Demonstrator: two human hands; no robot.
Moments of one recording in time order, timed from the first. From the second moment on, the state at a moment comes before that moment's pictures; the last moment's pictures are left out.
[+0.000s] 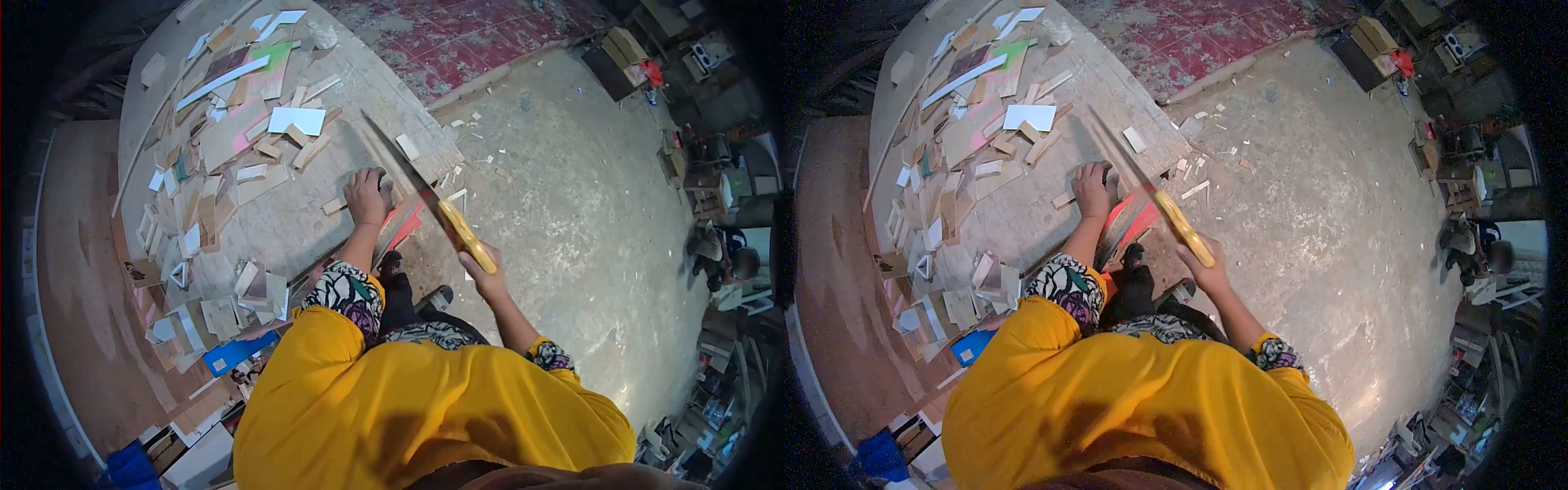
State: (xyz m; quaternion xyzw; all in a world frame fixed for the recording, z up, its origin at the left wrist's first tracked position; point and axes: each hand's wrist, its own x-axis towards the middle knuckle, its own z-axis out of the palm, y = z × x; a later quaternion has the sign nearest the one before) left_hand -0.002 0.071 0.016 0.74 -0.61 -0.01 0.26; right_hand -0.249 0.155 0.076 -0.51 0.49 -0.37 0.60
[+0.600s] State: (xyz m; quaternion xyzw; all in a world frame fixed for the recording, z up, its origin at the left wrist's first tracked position) left_hand 0.023 0.066 0.033 0.59 -0.75 -0.11 0.27; right_hand -0.227 0.050 0.113 -0.79 0.44 -0.29 0.32
